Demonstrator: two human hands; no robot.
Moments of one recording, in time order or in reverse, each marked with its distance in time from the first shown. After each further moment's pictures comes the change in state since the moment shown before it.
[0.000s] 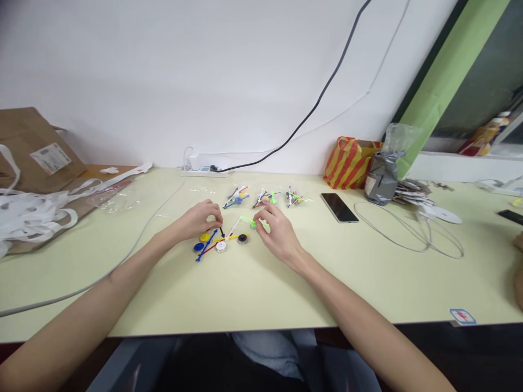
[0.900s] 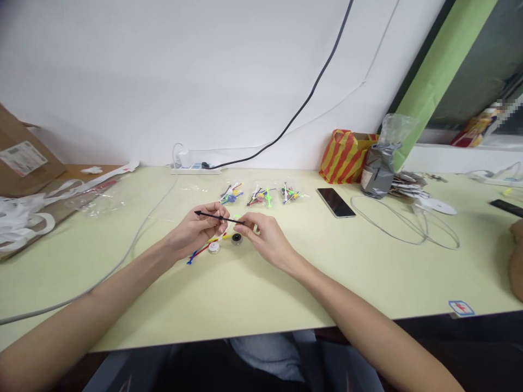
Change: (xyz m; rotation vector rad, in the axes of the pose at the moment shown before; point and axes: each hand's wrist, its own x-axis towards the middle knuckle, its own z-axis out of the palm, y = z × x) left_hand -0.009 0.079 0.013 -1.394 0.083 -0.174; right_hand 0.001 -0.018 0.004 0.270 -0.151 0.144
